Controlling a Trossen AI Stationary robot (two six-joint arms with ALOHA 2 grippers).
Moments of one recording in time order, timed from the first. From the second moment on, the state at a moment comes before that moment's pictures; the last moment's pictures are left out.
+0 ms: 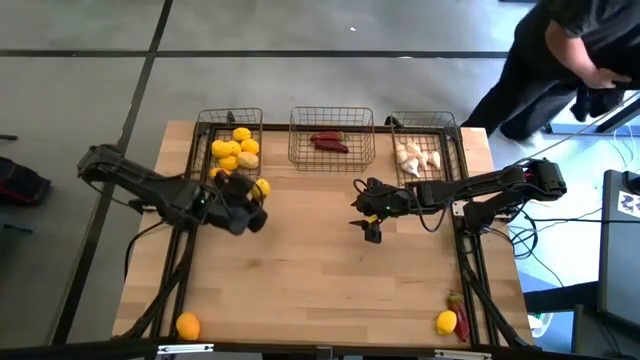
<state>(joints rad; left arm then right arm) -0.33 1.13 0.96 -0.95 -0.80 -0.98 0.06 1.39 0.82 -0.18 0.09 0.07</state>
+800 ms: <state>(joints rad) 0.36 1.04 0.87 -0.94 -0.71 -0.69 0.06 1.39 0.82 -0.19 0.09 0.07</state>
